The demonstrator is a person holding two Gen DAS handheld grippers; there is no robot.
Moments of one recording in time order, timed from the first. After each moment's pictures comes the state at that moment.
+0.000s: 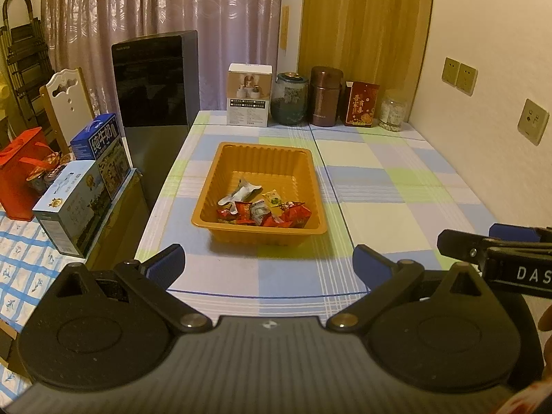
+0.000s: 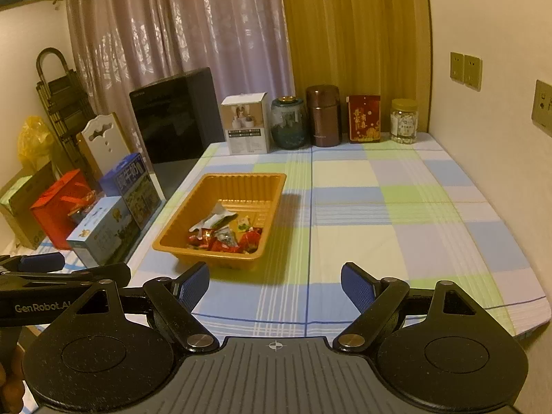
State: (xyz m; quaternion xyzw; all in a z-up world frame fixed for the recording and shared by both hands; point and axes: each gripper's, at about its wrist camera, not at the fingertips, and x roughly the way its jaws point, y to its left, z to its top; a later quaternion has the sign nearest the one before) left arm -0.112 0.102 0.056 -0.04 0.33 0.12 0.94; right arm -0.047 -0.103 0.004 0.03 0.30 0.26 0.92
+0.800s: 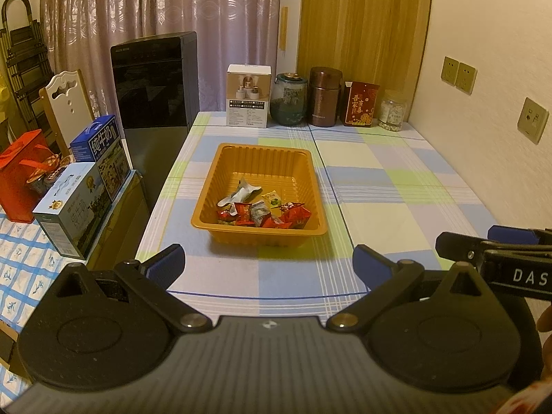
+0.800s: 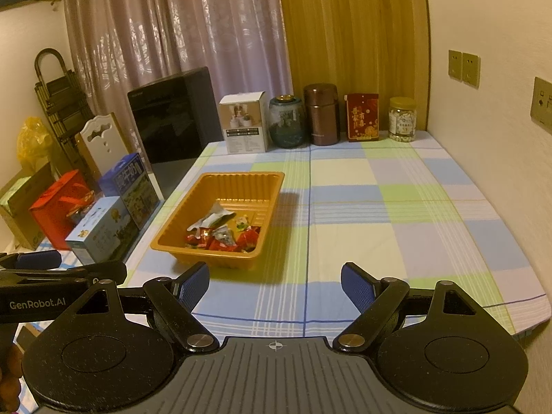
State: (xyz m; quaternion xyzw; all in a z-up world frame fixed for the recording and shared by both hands) left arm -0.114 0.102 0.058 -0.03 0.33 0.12 0.94; right arm -0.045 -0.105 0.001 0.04 0.30 0.26 0.92
